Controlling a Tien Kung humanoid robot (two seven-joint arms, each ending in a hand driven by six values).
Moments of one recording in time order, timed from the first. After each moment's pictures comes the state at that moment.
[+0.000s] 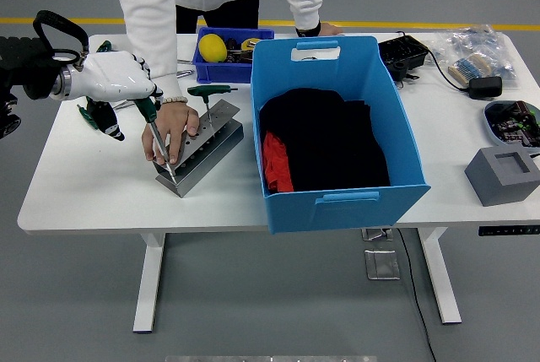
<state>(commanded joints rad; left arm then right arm) -1.20 0.68 -0.12 -1.02 2.05 -0.05 -0.37 0.10 -0.18 0.45 0.18 -0.29 -0.09 -0.03</state>
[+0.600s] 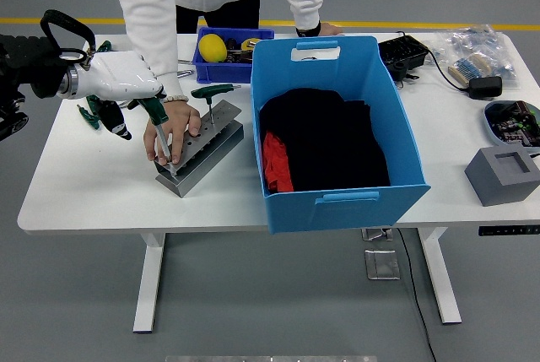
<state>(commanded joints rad) -1.22 0.65 -0.07 -0.98 1.99 -0.02 -0.38 0.10 -0.18 0.43 0.18 -0.28 -0.09 -0.02</state>
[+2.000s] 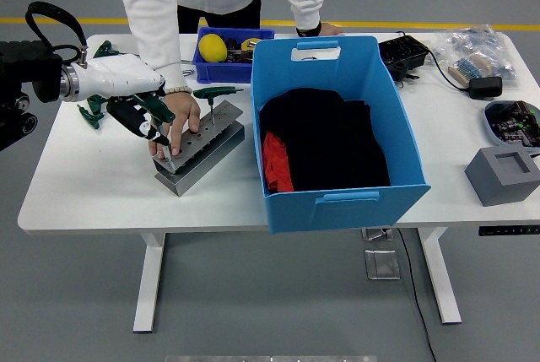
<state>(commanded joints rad) -1.19 0.61 -0.04 -0.90 1.69 -0.01 -0.39 0.11 -0.19 0.45 0.18 -0.31 -0.09 -0.02</state>
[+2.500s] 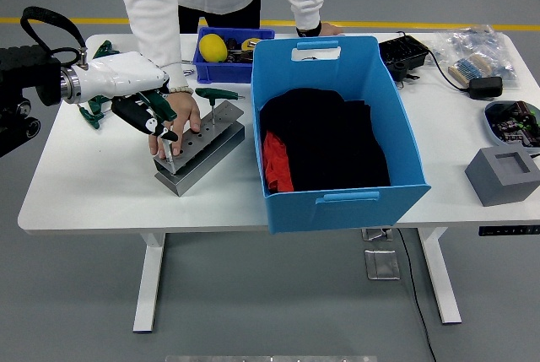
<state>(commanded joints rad) -1.18 0.60 -0.04 -0.88 1.64 0.09 -0.43 0.11 -0.18 0.45 0.18 -0.32 -0.09 -0.02</state>
